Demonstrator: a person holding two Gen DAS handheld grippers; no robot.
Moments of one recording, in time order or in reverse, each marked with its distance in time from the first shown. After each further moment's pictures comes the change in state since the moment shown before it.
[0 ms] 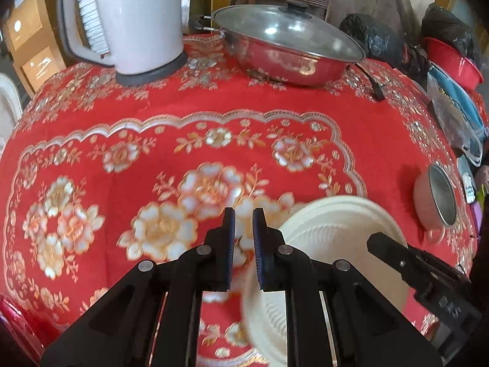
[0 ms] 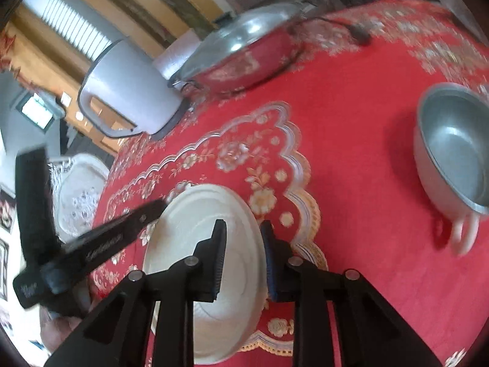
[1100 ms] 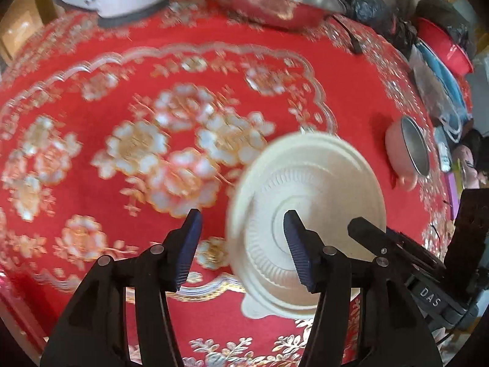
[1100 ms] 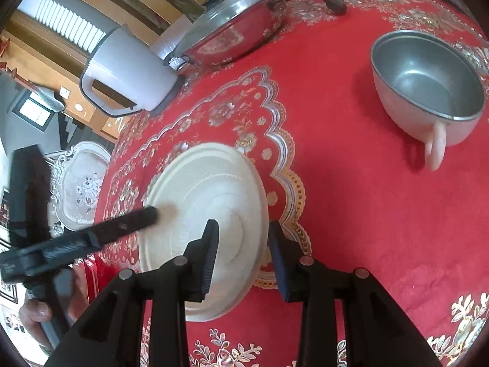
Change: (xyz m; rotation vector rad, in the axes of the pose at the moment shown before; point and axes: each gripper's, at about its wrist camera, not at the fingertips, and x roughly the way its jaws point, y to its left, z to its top) left arm -0.005 -0.009 -0.040 -0.020 0.236 -0.145; right arm -0.026 -0.006 -0.043 0.010 0.062 0.026
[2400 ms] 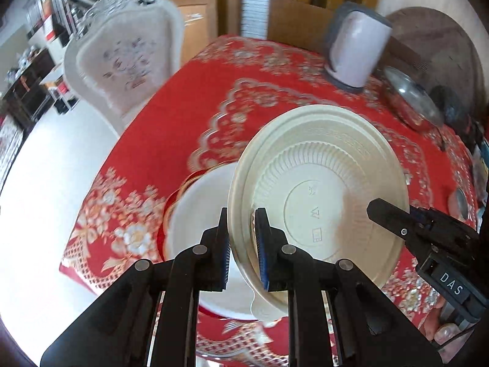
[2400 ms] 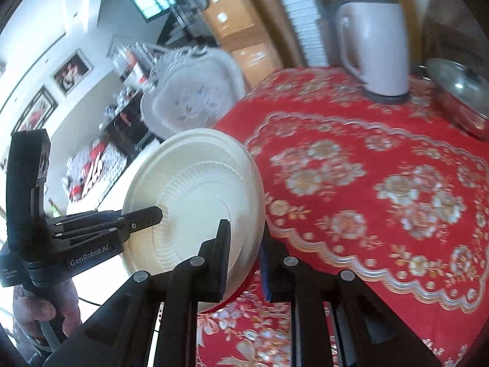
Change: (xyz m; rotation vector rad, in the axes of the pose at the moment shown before) left arm -0.219 0.213 -0.175 -0.379 -0.293 0.361; right arm 0.047 0.303 -0.091 -0.622 0.135 0.219
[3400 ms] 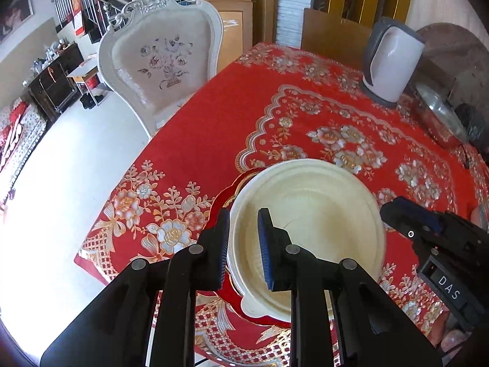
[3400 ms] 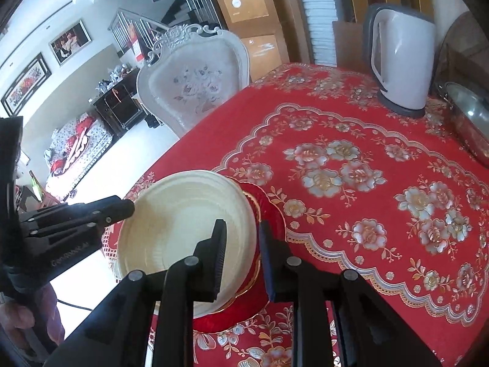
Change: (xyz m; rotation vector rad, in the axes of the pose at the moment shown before) left arm 0.003 0.037 -0.013 -0.070 -0.069 0.098; right arm 0.032 0.033 -0.005 -0.091 0.001 -0.096
